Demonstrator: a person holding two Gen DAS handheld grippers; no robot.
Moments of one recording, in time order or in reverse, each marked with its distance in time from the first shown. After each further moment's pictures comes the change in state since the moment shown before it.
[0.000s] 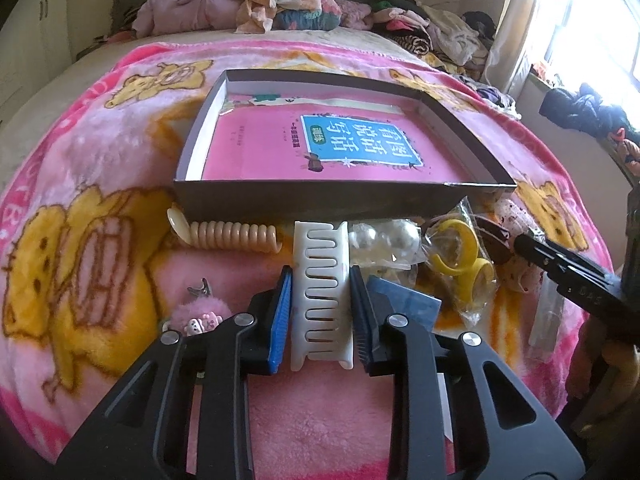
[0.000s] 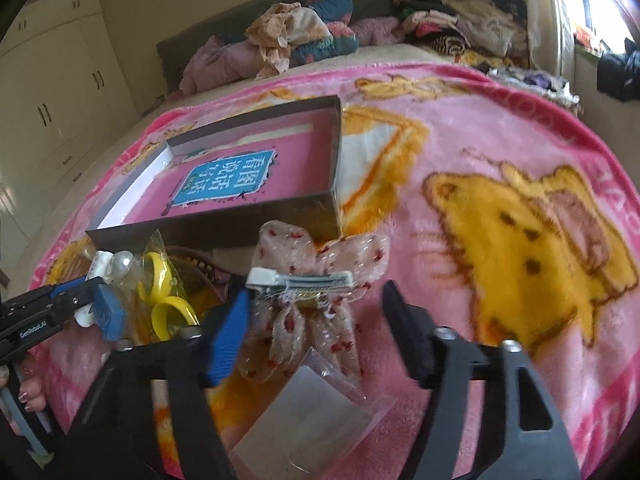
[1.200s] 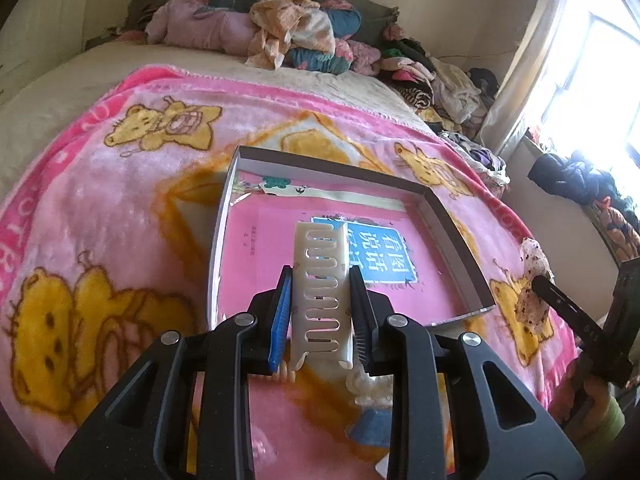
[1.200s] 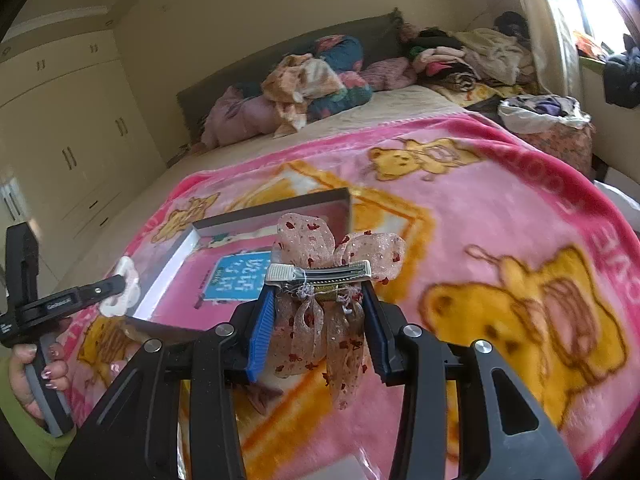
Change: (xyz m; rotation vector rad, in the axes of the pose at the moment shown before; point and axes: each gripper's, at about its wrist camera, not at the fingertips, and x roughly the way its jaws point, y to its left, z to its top) left arm -0.010 0.038 0.084 -0.142 -0.105 -0.099; right arm -0.031 -0.006 0.075 -0.004 -0.152 0.096
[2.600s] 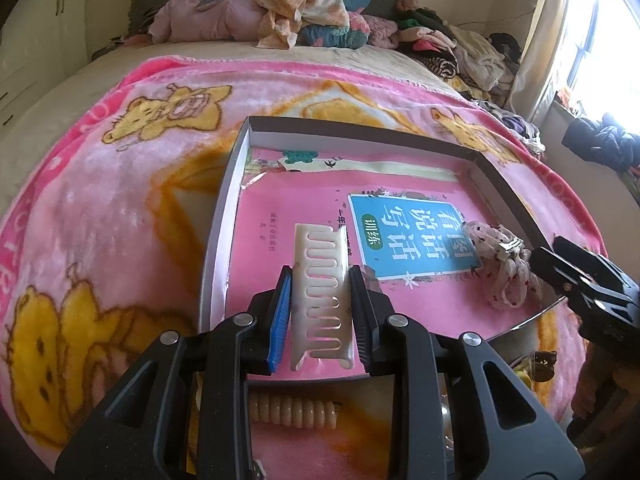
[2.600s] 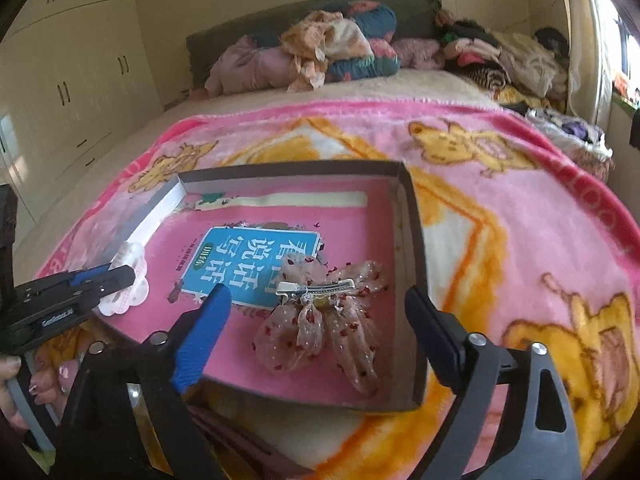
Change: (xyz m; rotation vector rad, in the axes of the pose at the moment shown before) left arm 0.058 0.005 -0.011 0.094 0.049 0.145; right arm 0.087 0.044 0.002 -0.161 0.101 -0.076
